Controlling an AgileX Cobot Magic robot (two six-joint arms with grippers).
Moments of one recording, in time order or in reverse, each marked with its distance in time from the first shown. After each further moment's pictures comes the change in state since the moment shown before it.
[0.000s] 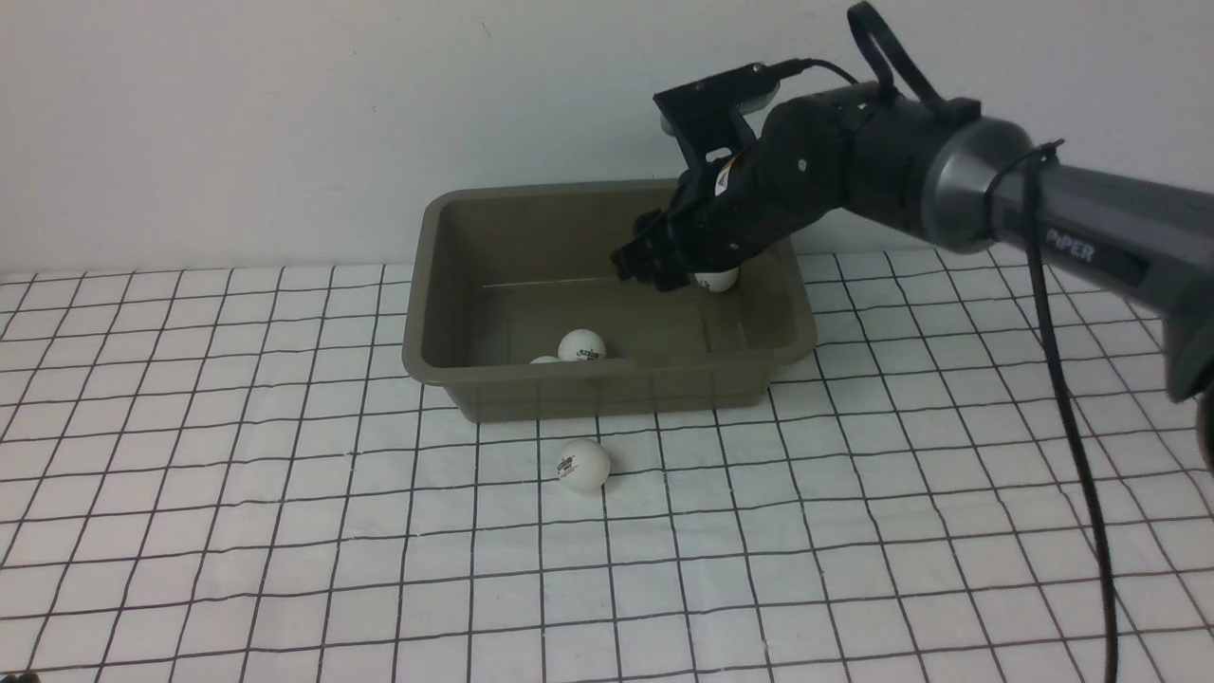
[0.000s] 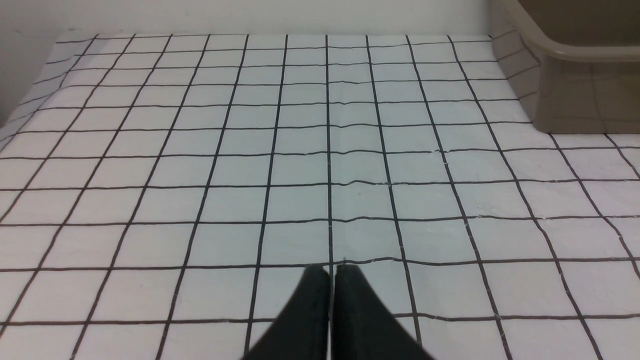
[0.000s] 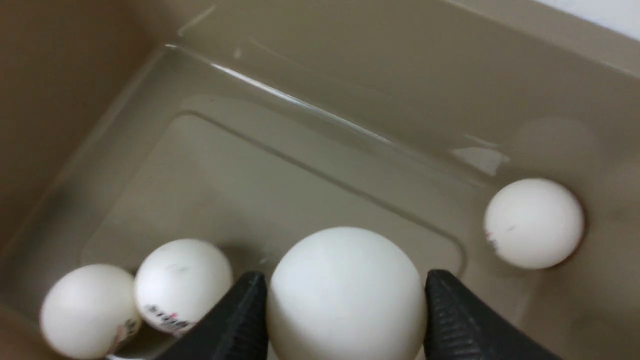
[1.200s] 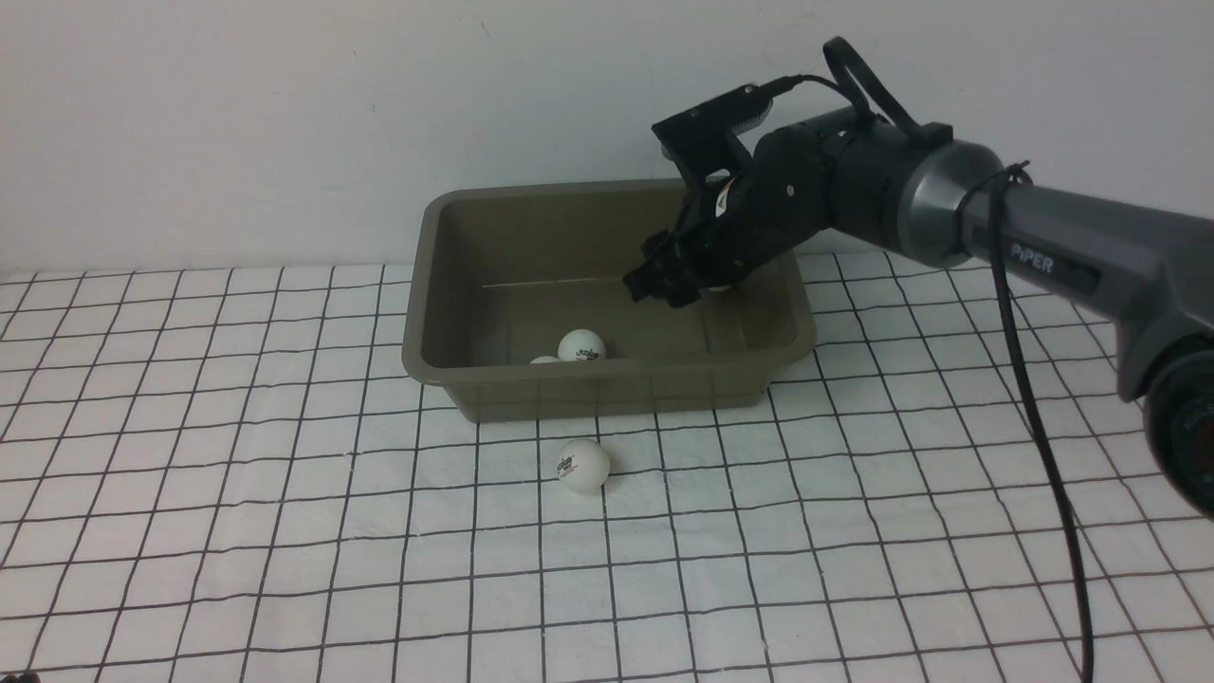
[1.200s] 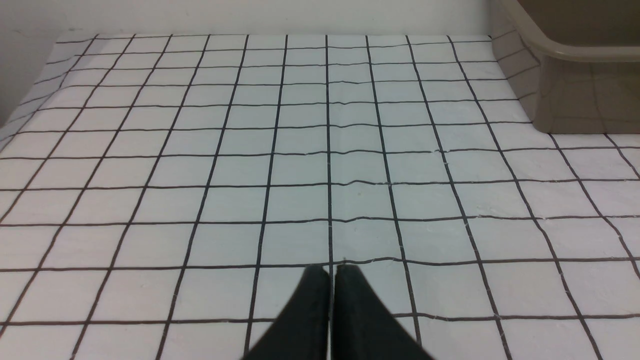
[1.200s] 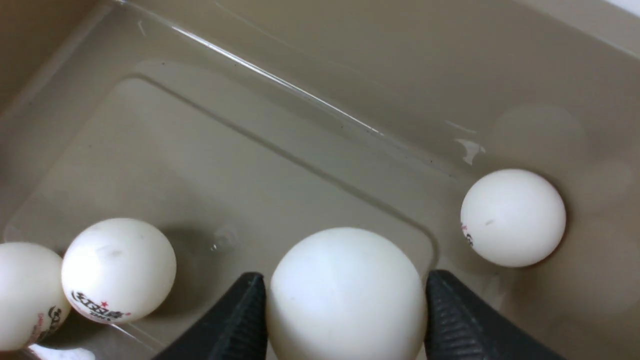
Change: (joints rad) right arm -0.004 0.045 -0.010 -0.069 -0.009 -0.020; left arm 0.000 0.000 0.000 0.000 0.000 0.000
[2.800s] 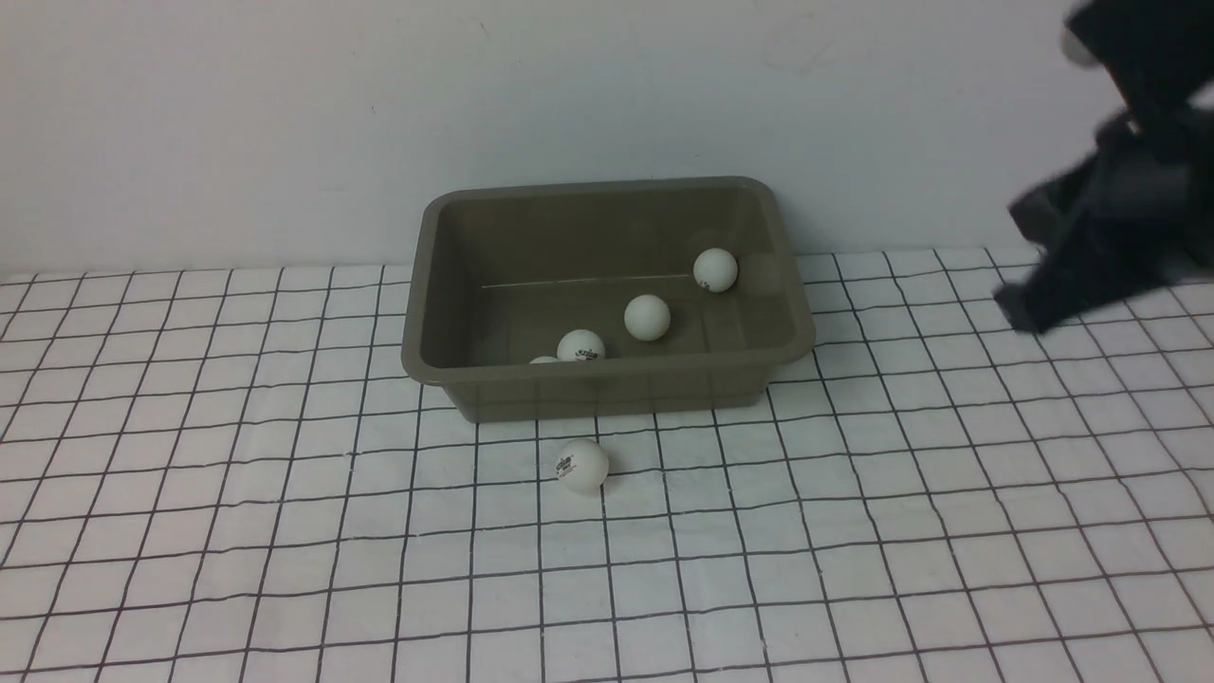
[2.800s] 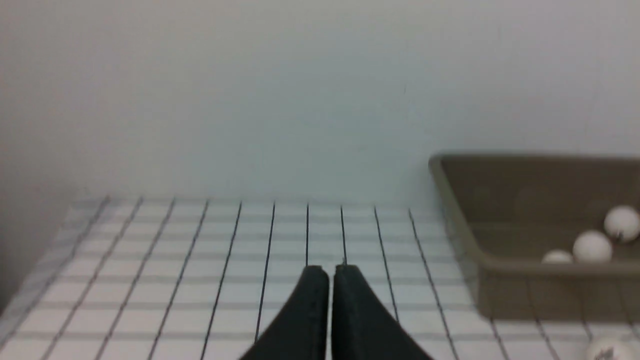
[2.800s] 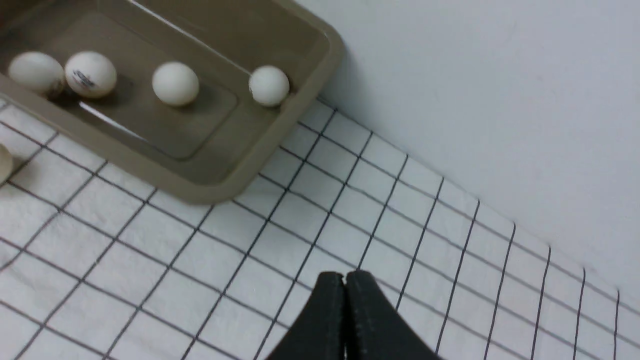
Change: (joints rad) right arm -0.098 -1.106 0.935 -0.320 -0.034 0.078; left arm 0.000 0.019 -0.273 -0.053 -0.009 0.000
